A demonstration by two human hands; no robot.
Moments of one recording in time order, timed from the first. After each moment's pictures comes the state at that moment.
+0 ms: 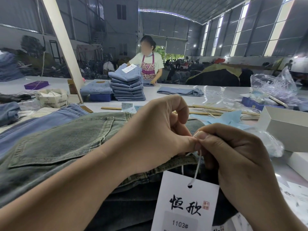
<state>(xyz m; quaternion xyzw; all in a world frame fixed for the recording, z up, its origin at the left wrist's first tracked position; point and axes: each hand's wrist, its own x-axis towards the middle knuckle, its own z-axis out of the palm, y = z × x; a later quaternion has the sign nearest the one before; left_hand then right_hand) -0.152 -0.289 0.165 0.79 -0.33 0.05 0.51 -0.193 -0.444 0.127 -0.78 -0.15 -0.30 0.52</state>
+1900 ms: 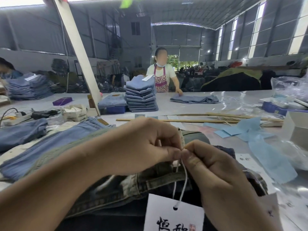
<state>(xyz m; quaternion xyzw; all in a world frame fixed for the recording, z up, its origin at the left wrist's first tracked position) -0.148 -0.270 0.190 0.89 -0.37 0.05 0.27 -0.193 -0.438 0.131 -0.81 -0.19 -0.23 0.50</state>
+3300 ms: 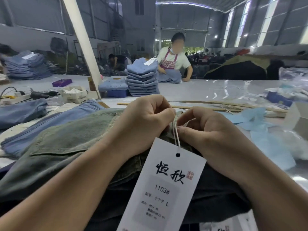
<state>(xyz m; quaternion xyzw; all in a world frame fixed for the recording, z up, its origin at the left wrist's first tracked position) -0.133 -0.282 0.158 0.84 -0.20 0.15 0.48 -0.160 -0.443 0.149 -0.86 -0.16 -0.10 0.48</state>
